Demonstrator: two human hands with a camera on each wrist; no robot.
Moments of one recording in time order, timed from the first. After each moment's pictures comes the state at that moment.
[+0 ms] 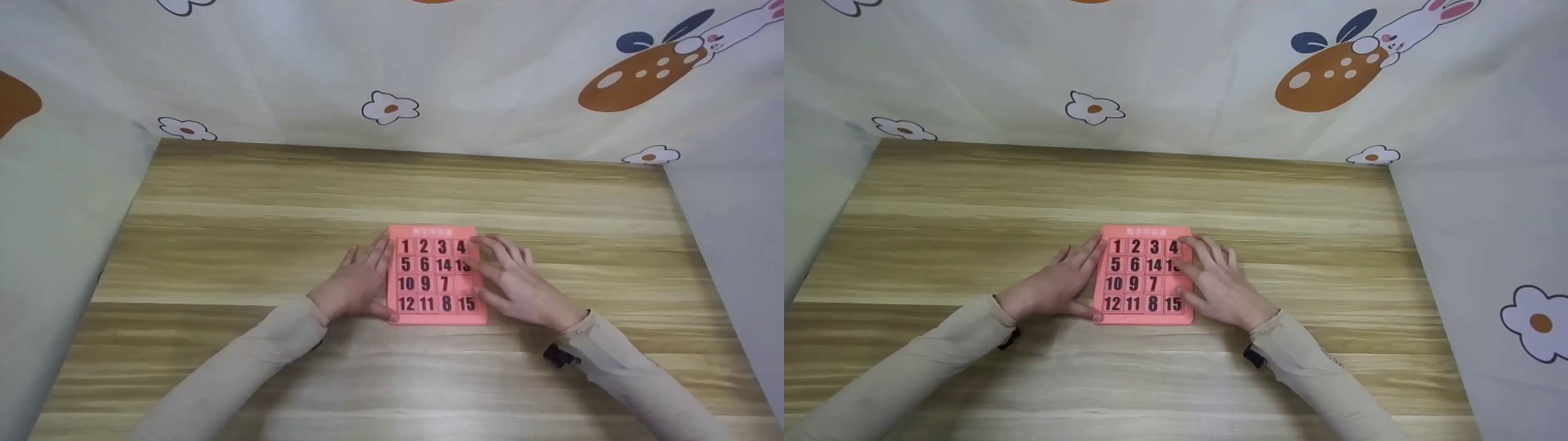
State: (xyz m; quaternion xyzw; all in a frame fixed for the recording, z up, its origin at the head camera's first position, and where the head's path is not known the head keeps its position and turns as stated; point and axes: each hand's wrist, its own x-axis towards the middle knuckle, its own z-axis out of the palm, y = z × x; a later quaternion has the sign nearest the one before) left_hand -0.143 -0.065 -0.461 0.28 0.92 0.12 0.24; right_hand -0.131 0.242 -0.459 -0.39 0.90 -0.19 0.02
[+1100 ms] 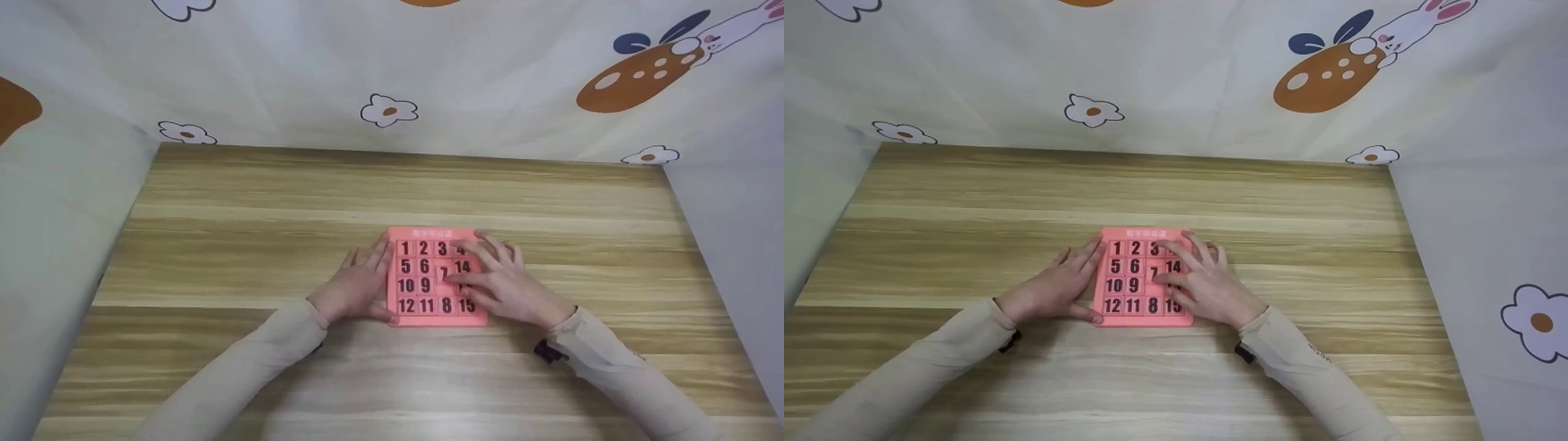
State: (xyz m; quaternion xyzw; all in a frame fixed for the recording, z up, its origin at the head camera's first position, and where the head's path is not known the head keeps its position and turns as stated) left_hand -0.144 -0.065 -0.462 0.28 0.92 0.12 0.24; right_hand -0.139 0.227 -0.460 -0.41 0.90 -0.15 0.01
